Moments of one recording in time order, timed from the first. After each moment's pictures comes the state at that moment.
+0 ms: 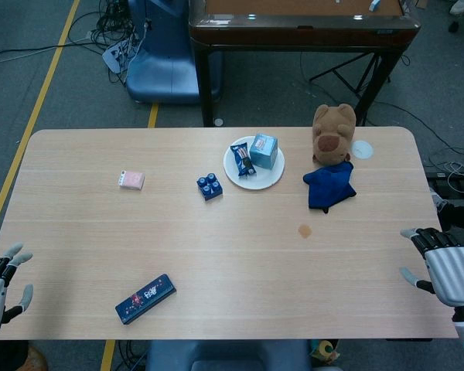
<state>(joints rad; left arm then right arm) 0.01 -1.09 -0.02 -1.70 1.51 1.56 0.05 0.09 -1.03 0.03 -1.62 -1.58 1.48 -0.15</state>
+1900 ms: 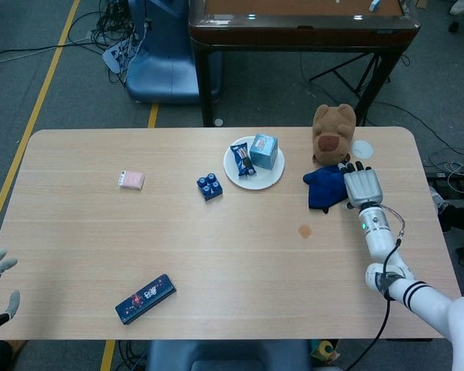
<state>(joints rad) 0.05 -1.07 -0.02 -1.69 1.51 1.61 0.02 0.74 -1.58 0.22 -0.89 -0.88 0.72 -0.55</state>
